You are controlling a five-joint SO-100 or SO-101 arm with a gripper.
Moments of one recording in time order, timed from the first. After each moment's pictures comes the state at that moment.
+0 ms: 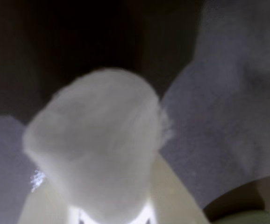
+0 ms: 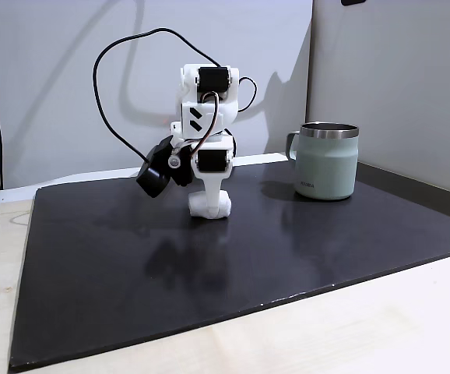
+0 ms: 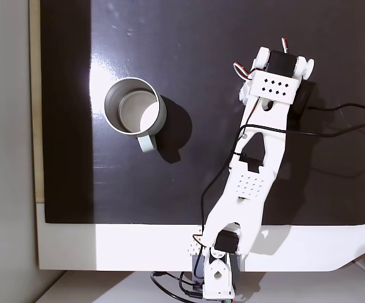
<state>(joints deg) 14.3 29.9 21.2 102.7 11.0</state>
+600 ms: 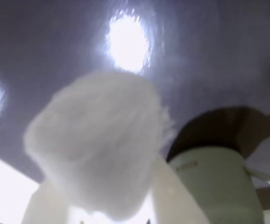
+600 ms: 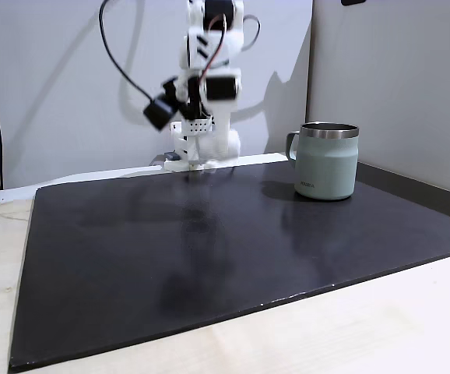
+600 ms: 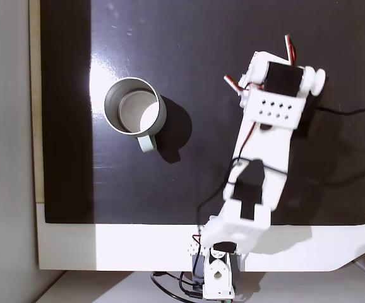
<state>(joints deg) 10.6 60.4 38.3 103.1 10.5</state>
